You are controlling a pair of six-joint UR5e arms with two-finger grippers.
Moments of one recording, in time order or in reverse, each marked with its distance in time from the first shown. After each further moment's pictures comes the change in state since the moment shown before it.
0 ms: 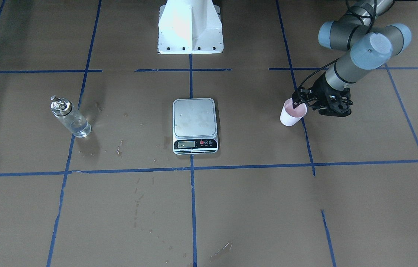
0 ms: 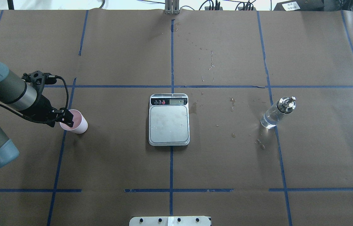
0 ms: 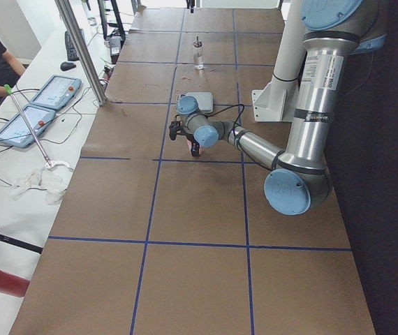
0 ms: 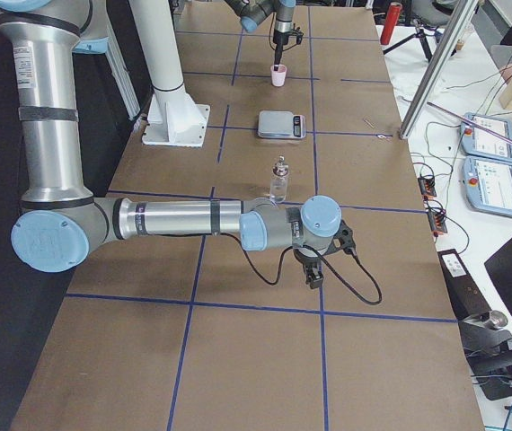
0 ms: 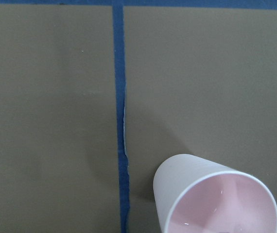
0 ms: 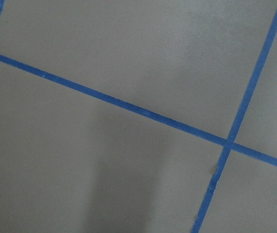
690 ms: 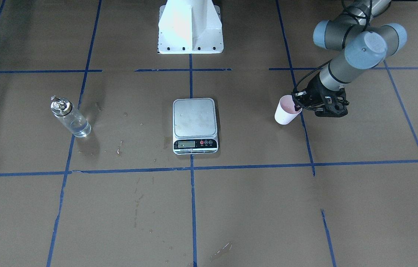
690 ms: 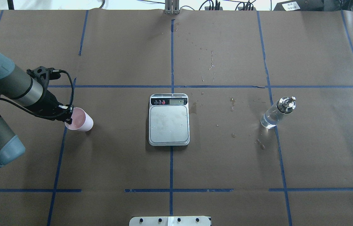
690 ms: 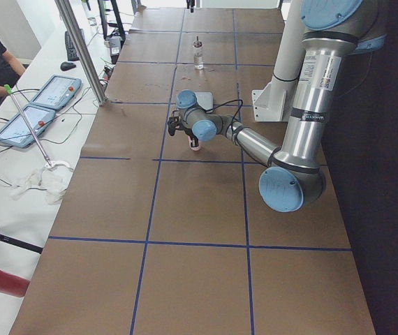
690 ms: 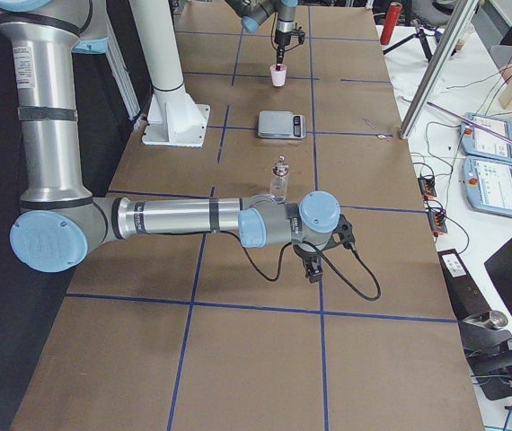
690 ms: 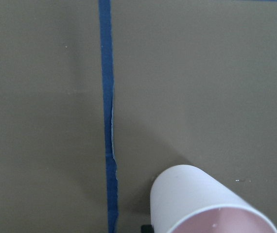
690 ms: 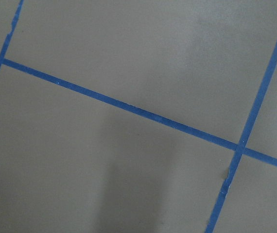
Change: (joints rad) left arm -0.004 -0.084 -0.020 0.074 0.001 -0.129; right arm -0.001 -0.010 0.046 0.009 0.016 0.055
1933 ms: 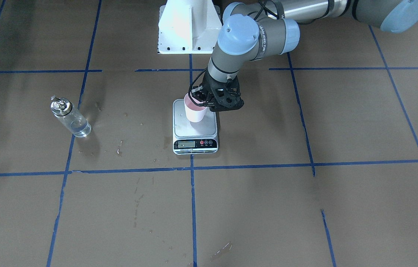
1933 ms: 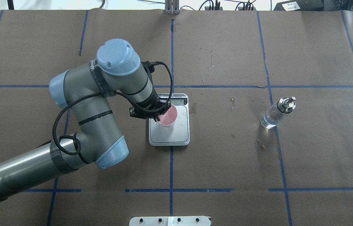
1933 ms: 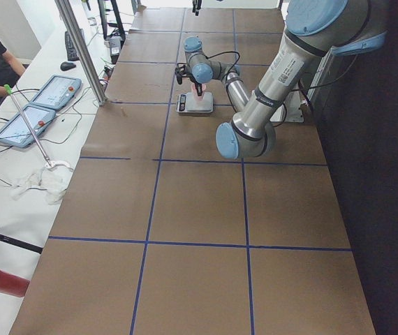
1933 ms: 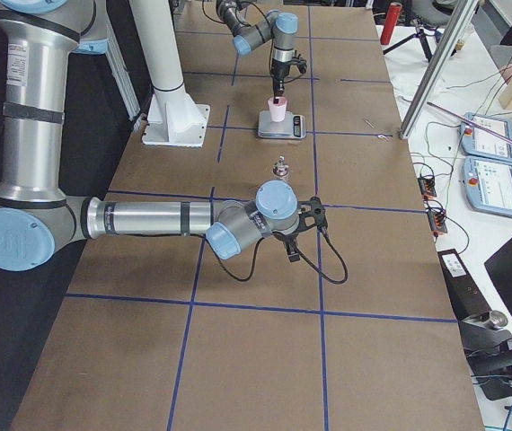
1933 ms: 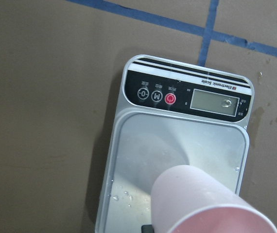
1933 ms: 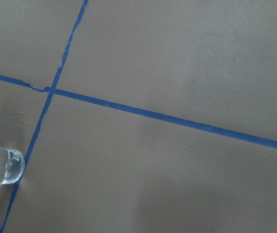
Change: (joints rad) left arm 0.208 -0.513 0.190 0.183 0.147 -0.322; right arm -0.080 -0.163 0.082 0.473 0.020 0.428
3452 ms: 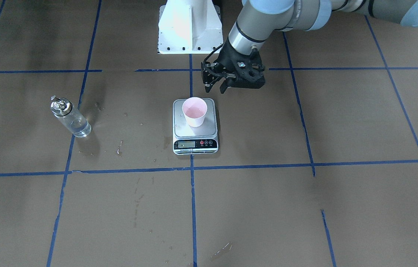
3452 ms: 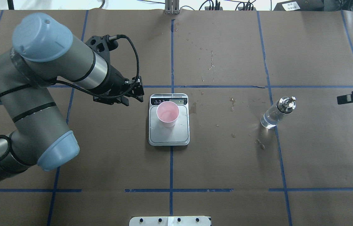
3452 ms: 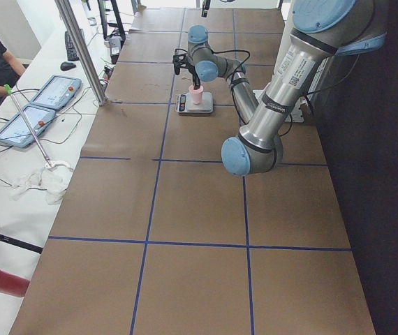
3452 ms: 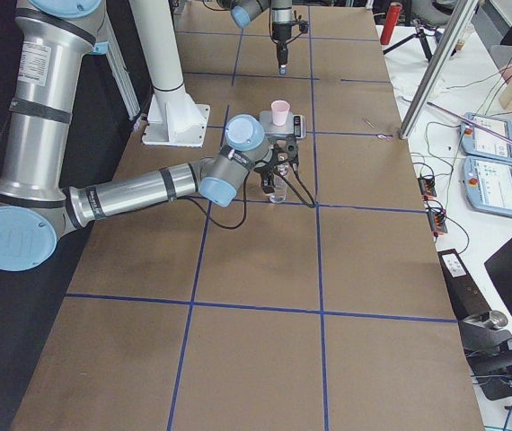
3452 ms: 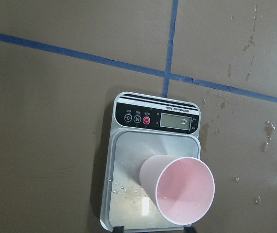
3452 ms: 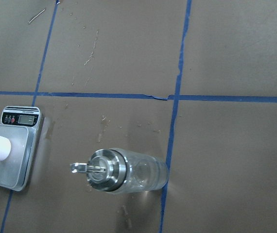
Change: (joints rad) left arm -0.119 0.182 -0.319 -0.030 0.006 0.008; right arm -0.284 -0.086 0.367 0.208 -0.130 0.664
